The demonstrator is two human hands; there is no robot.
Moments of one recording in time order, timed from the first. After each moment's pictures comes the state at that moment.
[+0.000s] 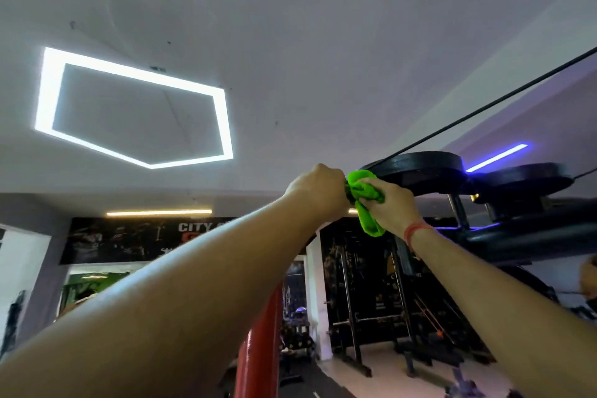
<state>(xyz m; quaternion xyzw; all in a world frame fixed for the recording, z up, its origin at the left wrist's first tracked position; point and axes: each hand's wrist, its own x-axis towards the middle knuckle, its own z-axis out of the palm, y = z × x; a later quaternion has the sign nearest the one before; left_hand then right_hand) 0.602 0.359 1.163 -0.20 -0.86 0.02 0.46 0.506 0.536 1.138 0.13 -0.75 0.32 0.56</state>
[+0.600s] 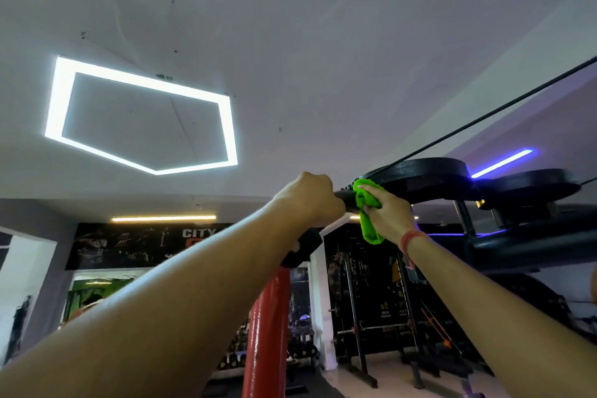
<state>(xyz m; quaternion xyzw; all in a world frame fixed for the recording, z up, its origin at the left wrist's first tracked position) 0.605 0.329 1.162 -0.20 -0.88 -0.08 0.43 0.504 0.520 1.135 0.15 -0.74 0.37 0.54</state>
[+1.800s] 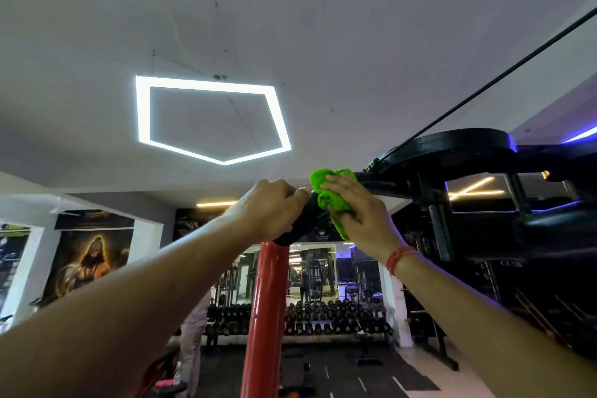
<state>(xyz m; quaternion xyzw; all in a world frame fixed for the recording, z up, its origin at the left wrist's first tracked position) 0.655 0.297 1.111 -0.13 -0.87 -0.14 0.46 0.506 0.480 1.087 0.47 -0.62 0.30 0.54</state>
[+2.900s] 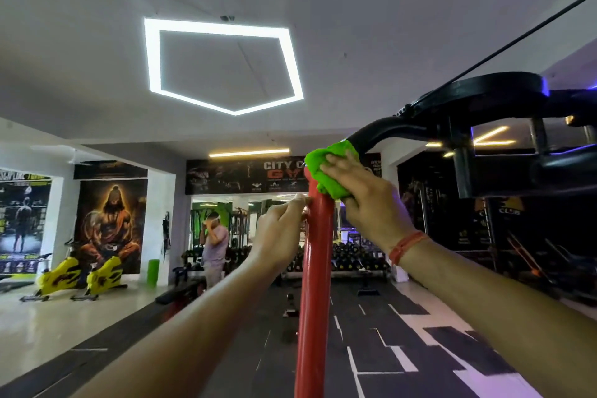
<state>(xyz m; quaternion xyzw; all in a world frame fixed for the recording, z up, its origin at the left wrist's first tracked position) 0.670 0.240 0.972 -0.16 -0.75 -0.52 0.38 0.602 0.414 1.006 0.43 -0.67 0.24 0.56</state>
